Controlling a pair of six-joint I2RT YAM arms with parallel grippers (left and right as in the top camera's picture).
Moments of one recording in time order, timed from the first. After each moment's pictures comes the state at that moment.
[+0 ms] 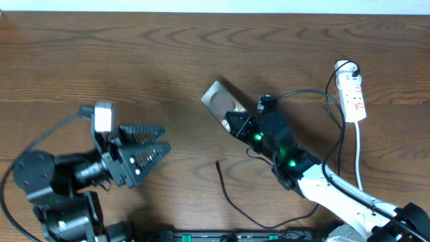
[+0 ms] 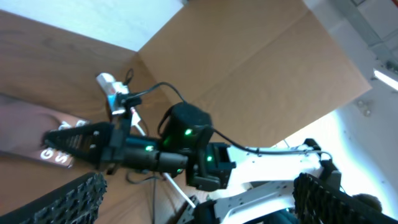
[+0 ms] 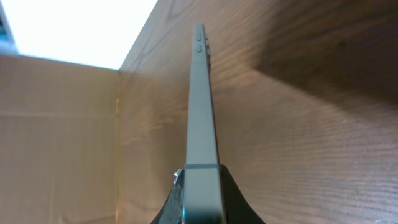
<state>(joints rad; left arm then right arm) 0.34 0.63 0.68 0.01 1.51 -0.95 0.63 1.37 0.57 0.37 -0.11 1.16</state>
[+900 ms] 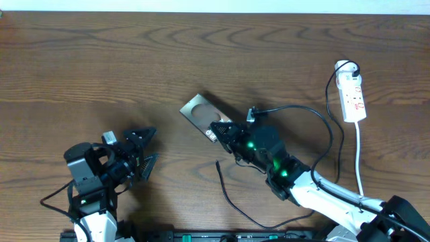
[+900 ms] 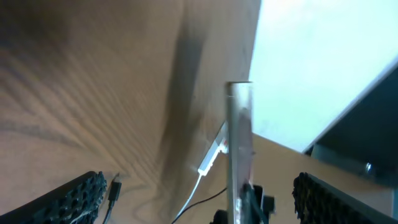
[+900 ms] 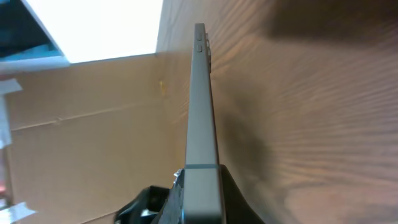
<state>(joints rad) 0.34 0.81 0.32 -0.25 0.89 -1.19 0.74 1.41 0.52 0.56 -0.15 1.54</state>
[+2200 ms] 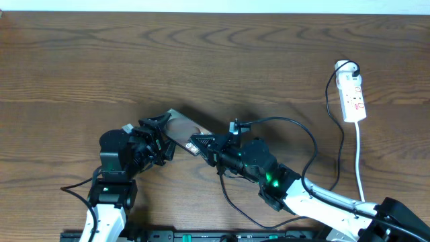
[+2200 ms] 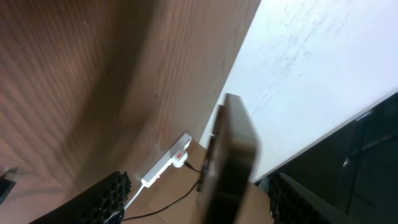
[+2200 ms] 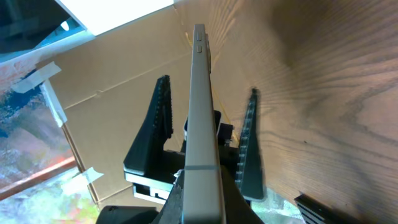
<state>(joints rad) -0.06 0.90 0.32 0.12 0.51 -1.84 0.89 1.42 0.52 0.67 -0.19 1.86</state>
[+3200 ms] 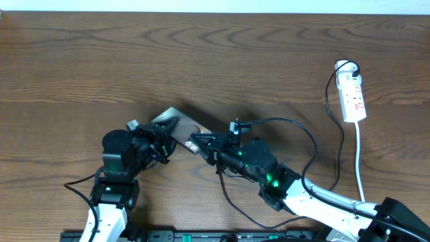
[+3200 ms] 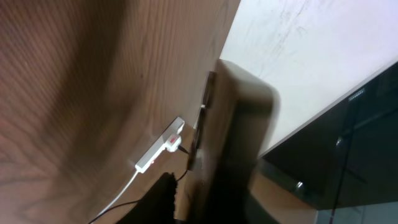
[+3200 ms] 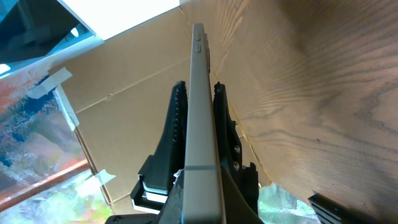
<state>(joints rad) -0.10 0.91 0.32 0.19 0.53 -1.86 0.89 1.42 0.52 0.70 -0.17 1.91</state>
